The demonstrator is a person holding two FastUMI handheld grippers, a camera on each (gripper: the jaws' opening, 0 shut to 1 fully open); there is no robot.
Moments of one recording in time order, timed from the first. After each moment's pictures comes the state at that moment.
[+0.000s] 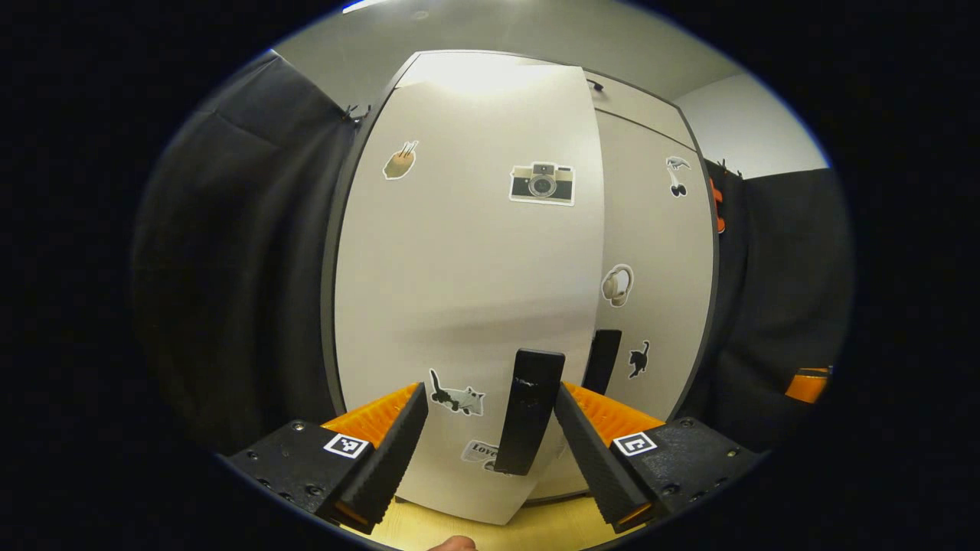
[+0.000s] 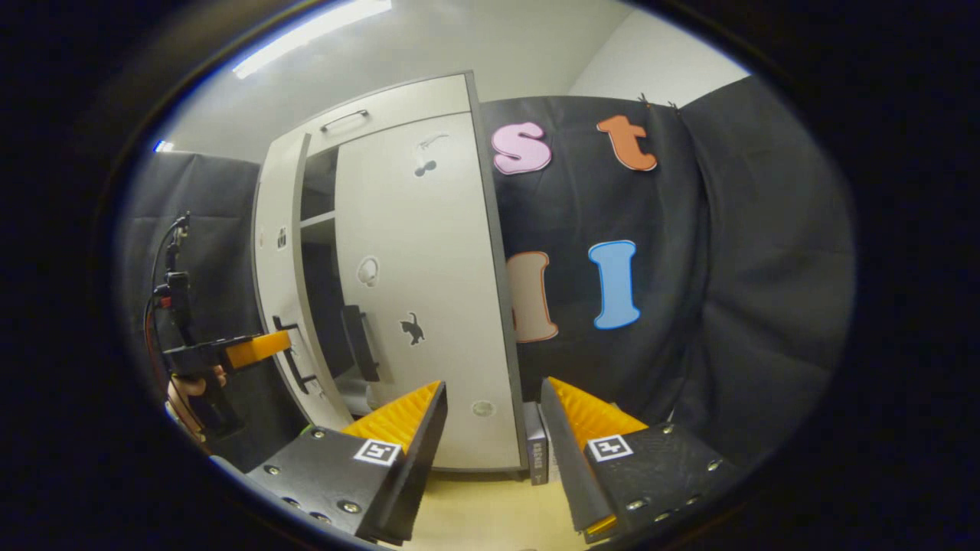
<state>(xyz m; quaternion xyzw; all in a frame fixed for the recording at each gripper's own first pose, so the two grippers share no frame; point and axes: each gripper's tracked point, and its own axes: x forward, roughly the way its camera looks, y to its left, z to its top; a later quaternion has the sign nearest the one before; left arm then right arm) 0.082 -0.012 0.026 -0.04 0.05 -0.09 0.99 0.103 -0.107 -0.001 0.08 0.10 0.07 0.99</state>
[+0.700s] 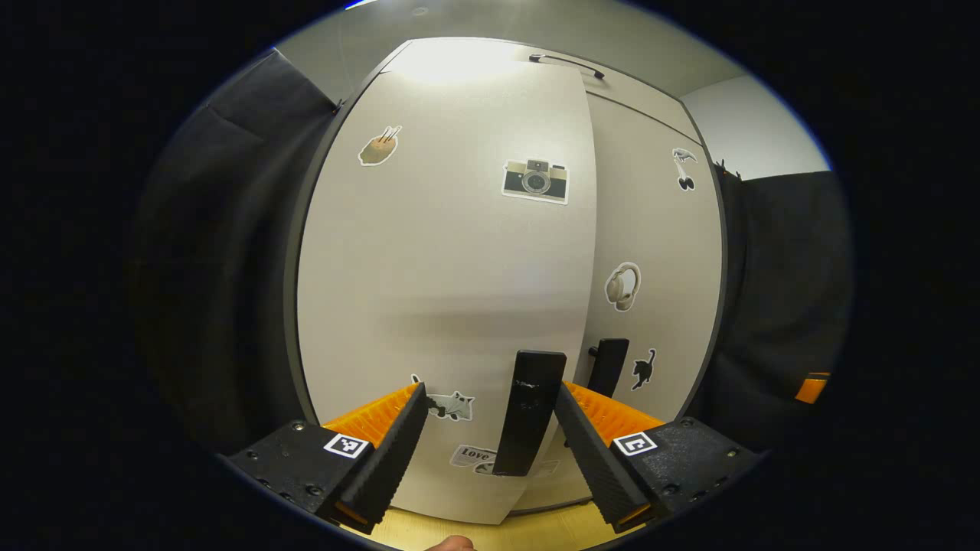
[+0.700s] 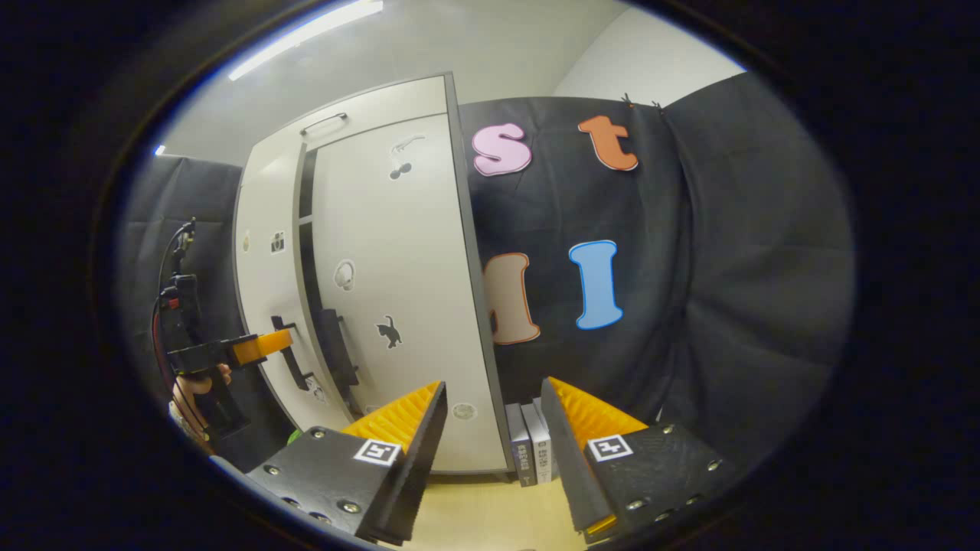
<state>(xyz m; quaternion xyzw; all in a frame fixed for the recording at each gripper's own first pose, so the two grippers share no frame) 0.110 -0.026 0.020 -0.05 0.06 -0.10 0.99 0.111 -0.123 -0.005 0.08 0.10 0.04 0.99</state>
